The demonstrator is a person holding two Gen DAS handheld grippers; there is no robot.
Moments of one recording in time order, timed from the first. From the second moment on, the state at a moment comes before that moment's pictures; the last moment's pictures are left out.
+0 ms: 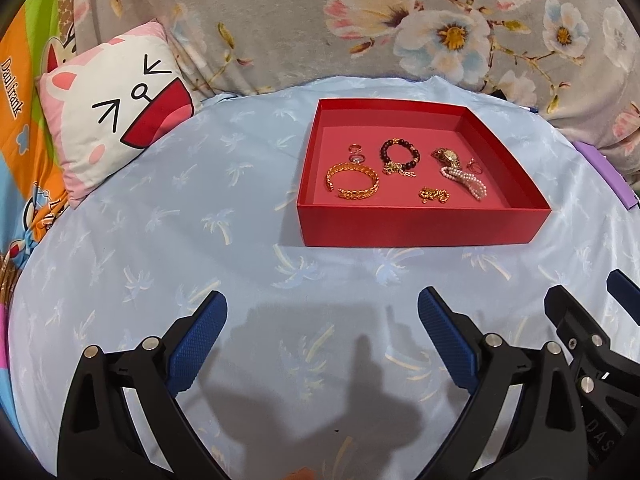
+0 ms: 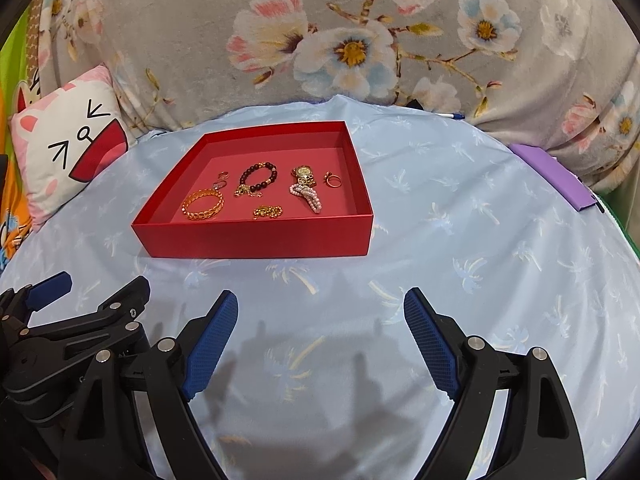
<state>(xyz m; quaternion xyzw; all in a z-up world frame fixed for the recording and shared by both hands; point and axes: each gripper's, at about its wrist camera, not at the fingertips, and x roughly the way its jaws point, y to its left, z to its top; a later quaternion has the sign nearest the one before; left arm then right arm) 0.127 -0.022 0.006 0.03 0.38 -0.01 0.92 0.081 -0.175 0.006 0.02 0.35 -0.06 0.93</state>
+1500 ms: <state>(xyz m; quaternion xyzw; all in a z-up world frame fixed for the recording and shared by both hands) 0.122 -0.023 -0.004 0.03 0.40 0.00 0.92 0.071 -0.175 -0.005 0.04 0.36 -0.06 0.93</state>
